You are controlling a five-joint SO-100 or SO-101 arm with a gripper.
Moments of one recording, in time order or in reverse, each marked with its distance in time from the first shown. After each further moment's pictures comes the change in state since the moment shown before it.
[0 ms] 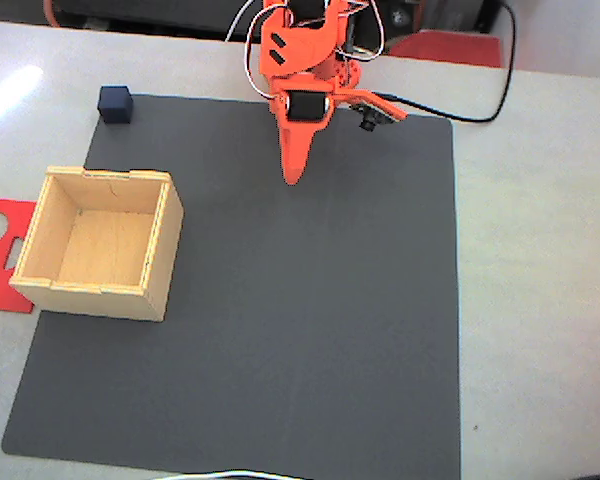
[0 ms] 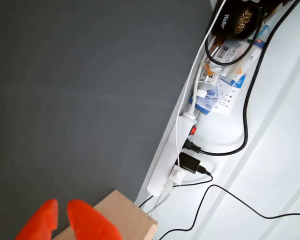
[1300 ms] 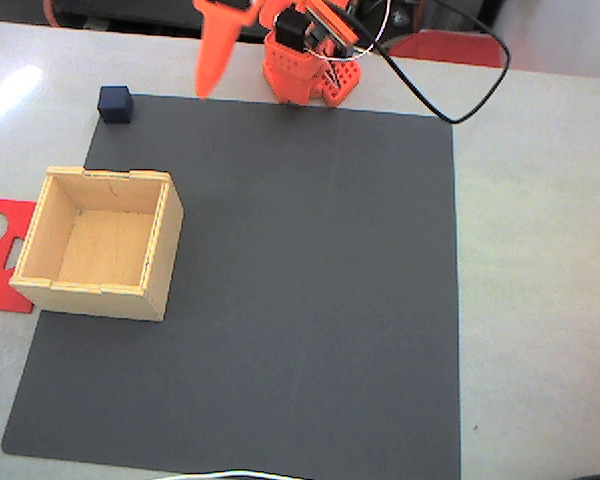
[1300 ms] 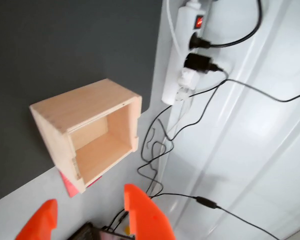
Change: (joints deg) arm 27.4 -48.2 -73.3 33.6 -3.4
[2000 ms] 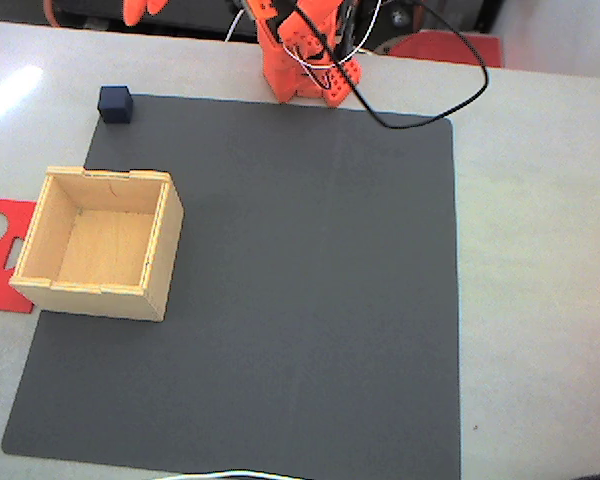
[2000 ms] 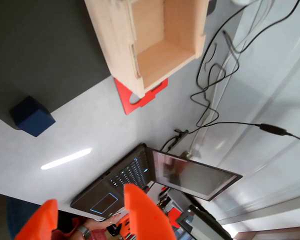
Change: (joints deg) arm 33.9 -4.0 -3.4 1.1 -16.1
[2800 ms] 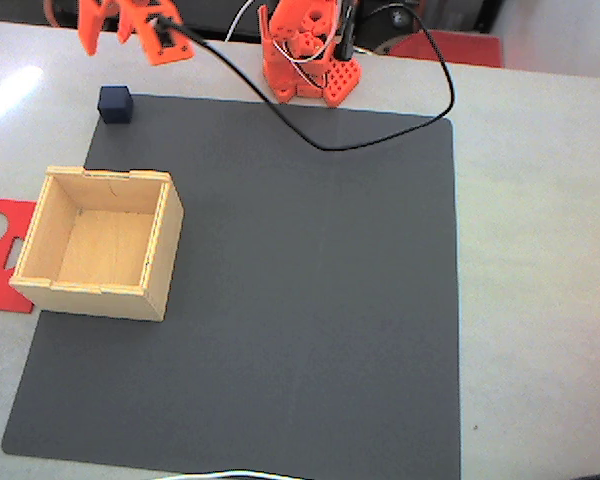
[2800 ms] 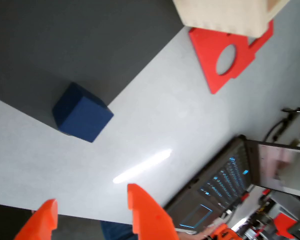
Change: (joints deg) arm 15.6 -27.9 8.8 -20.9 2.1
